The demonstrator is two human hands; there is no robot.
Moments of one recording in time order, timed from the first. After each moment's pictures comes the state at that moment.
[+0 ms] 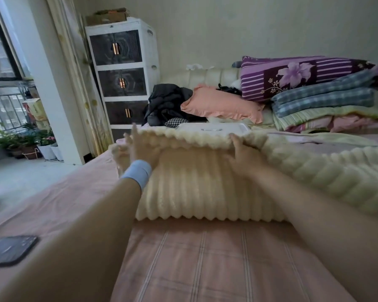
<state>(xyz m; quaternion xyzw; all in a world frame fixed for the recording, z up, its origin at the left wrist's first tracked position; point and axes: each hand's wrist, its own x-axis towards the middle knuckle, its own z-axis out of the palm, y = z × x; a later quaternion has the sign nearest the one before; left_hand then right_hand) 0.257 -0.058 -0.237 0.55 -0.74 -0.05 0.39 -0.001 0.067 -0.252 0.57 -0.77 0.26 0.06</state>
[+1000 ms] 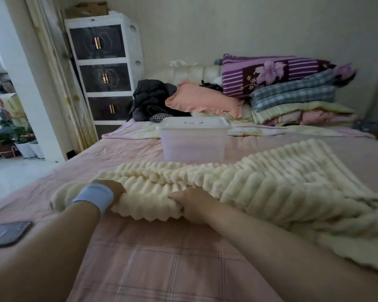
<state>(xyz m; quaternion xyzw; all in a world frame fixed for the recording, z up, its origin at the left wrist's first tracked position) 0.343 0.038 -0.271 0.53 -0.82 0.07 -0.21 0.126 0.161 -0.325 0.76 -0.65 0.07 -0.02</state>
